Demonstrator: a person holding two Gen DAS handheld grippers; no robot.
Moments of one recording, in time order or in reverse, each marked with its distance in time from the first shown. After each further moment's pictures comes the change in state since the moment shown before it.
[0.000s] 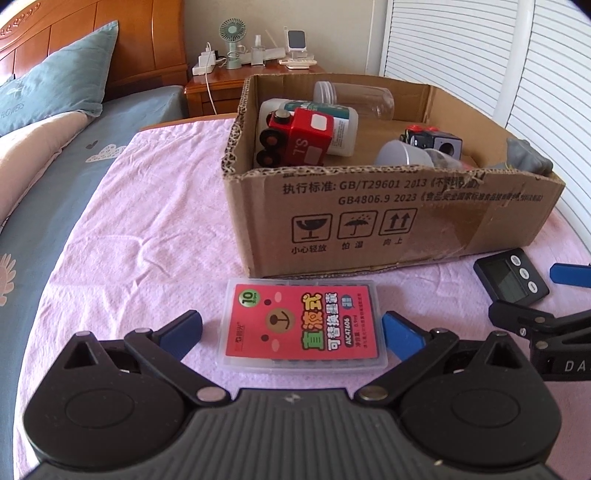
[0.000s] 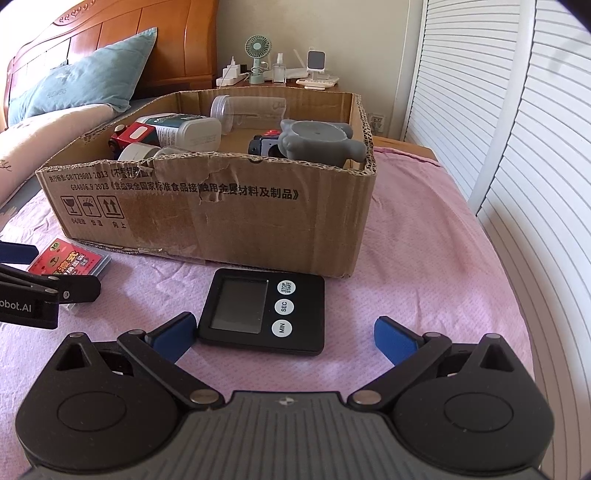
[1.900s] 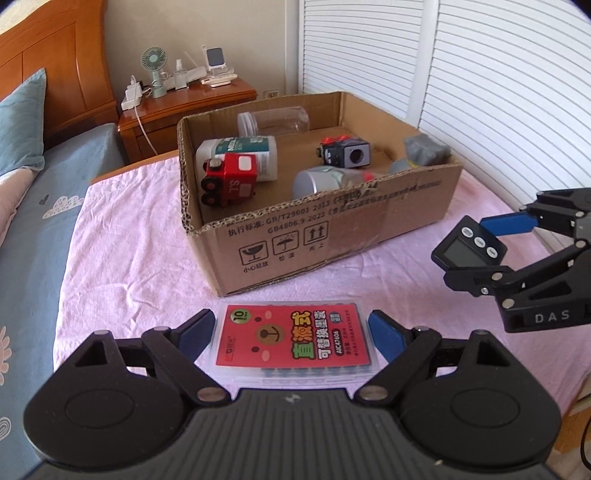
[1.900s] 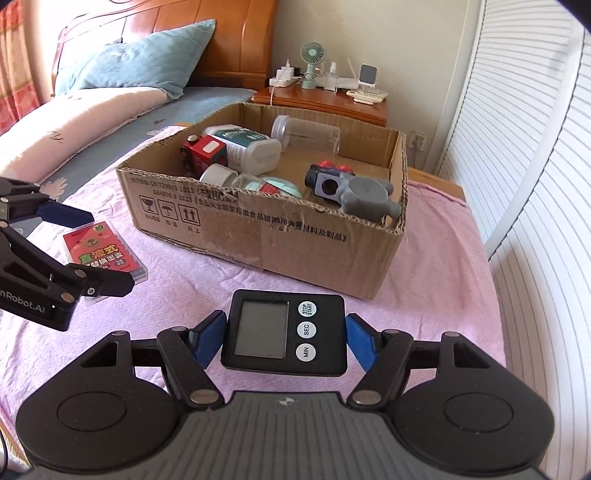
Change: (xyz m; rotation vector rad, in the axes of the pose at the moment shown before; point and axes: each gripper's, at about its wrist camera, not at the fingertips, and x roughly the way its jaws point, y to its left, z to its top) left arm -0.061 -0.003 0.013 0.226 -0.004 -0.170; right arm -0.059 0.015 0.017 -0.171 0.002 0.085
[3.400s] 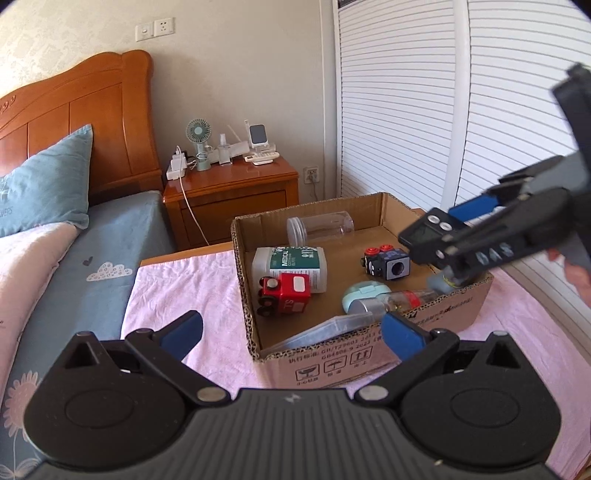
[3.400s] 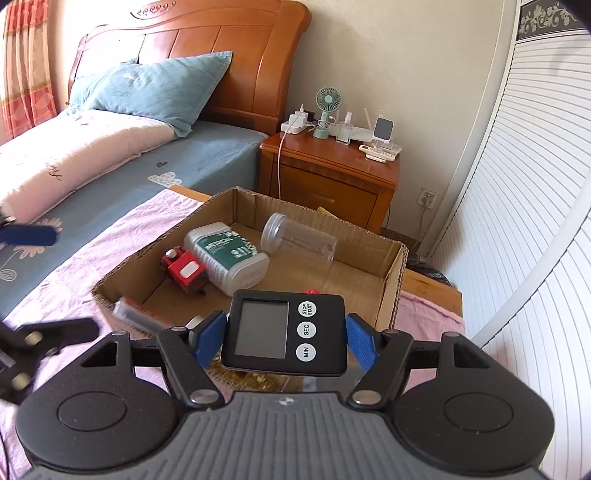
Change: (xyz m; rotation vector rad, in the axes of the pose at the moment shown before) left arm -0.029 0.016 0.041 -0.060 -0.239 0.128; right arm 0.021 -0.023 0.120 -0.073 -0.069 0.003
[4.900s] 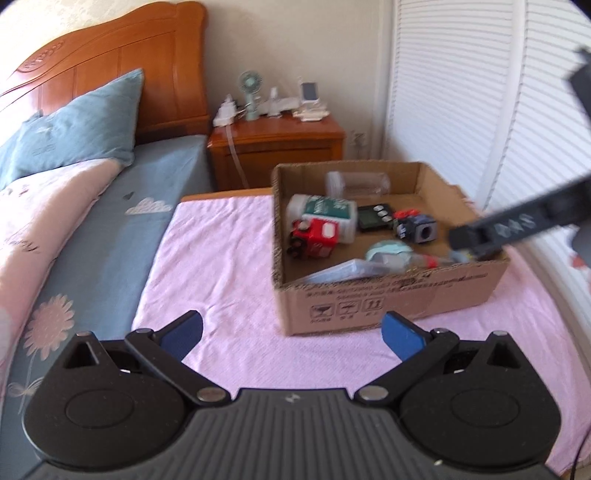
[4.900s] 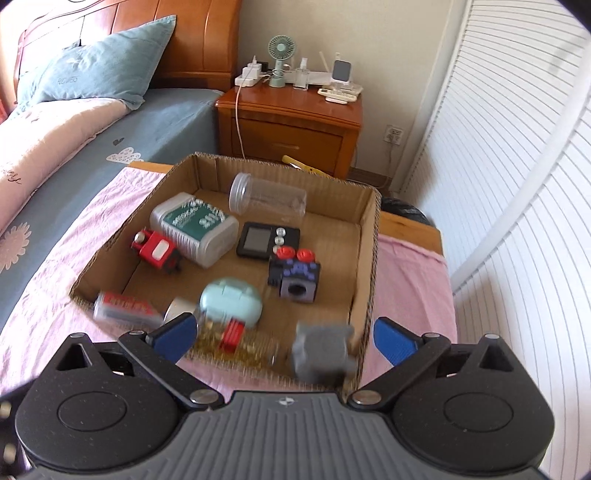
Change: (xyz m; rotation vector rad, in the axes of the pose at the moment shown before) left arm -0.019 -0.009 -0.010 -0.134 0.160 0.154; right arm -0.018 0.010 -0.012 0.172 0.167 -0.104
